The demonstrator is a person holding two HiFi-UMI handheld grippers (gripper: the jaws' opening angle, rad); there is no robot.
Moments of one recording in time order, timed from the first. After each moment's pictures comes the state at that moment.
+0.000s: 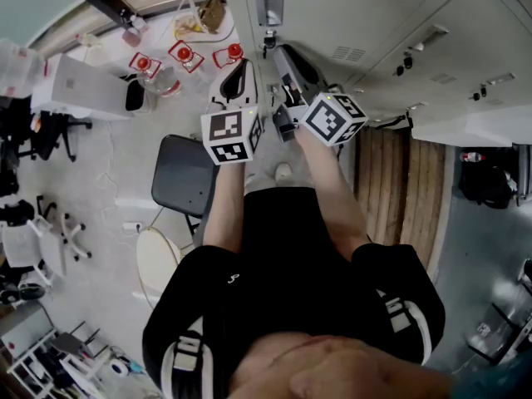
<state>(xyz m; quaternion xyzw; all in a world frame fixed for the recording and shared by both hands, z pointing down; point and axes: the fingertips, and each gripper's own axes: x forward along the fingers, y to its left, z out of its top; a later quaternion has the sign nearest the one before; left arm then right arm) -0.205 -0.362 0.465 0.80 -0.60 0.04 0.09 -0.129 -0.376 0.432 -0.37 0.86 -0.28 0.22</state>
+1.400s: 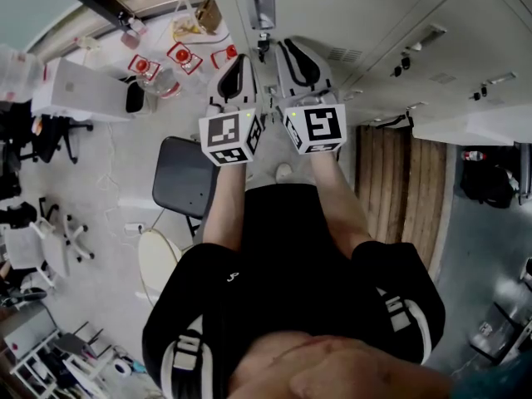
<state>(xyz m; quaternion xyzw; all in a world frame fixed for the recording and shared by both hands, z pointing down) -0.197 -0.372 0.447 0.80 -0.60 -0.02 0.06 -0.123 -0.379 0.411 -0.49 0.87 0.04 0.06</state>
